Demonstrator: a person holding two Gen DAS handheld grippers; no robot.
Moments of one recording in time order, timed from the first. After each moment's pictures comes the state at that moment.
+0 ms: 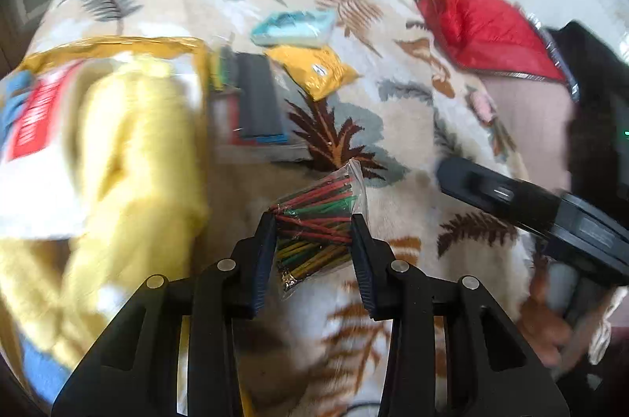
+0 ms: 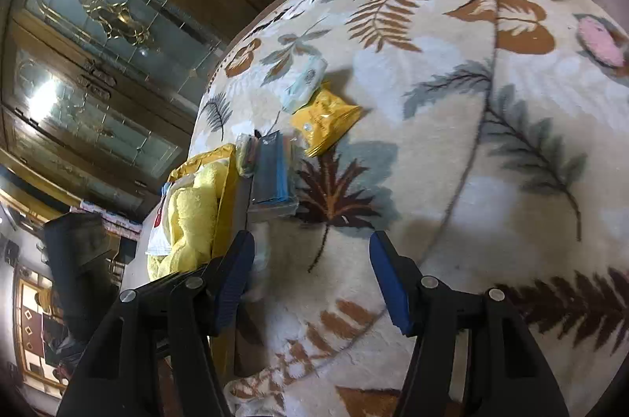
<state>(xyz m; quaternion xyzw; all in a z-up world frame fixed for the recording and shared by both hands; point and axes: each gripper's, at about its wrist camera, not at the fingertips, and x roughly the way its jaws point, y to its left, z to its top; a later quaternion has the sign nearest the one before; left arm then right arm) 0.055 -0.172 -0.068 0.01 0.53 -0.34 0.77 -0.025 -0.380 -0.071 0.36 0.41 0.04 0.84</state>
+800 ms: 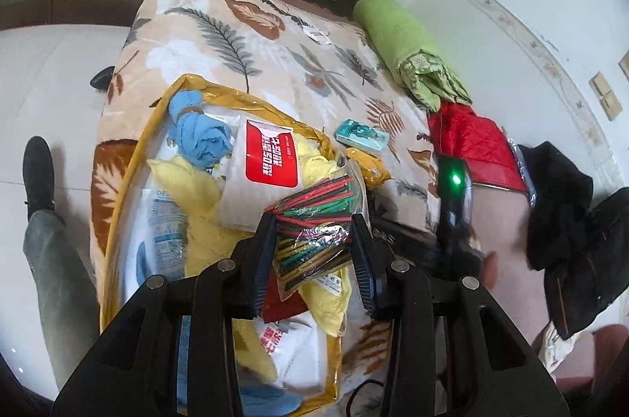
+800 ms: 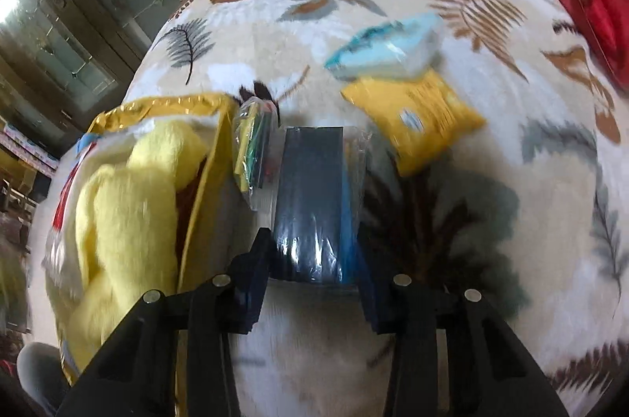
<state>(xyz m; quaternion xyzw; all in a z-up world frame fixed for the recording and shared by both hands) 0.084 -0.030 -0.025 -0.15 0.47 -0.32 0.81 0.076 -0.294 -0.100 0.19 0.49 -0.03 0.85</state>
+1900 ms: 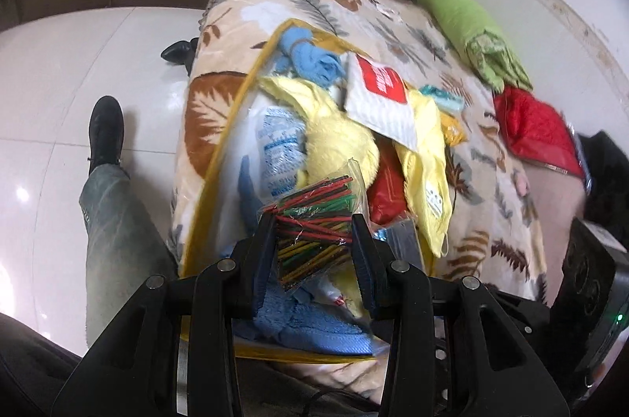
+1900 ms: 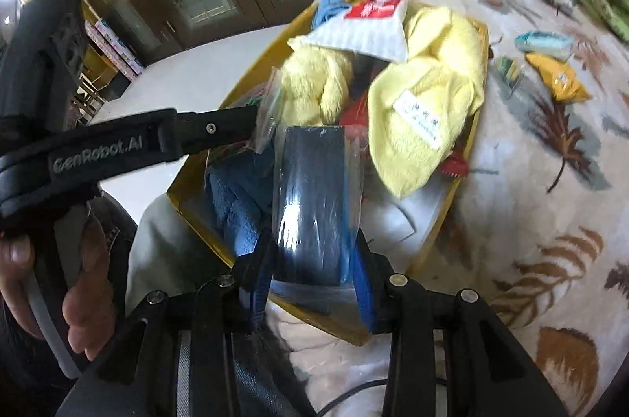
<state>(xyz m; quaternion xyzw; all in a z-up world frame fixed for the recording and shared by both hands) 0.039 0.013 -0.062 -0.10 0.50 -0.21 0.83 -0.031 -0.141 -0.071 0.10 0.49 0.16 0.85</state>
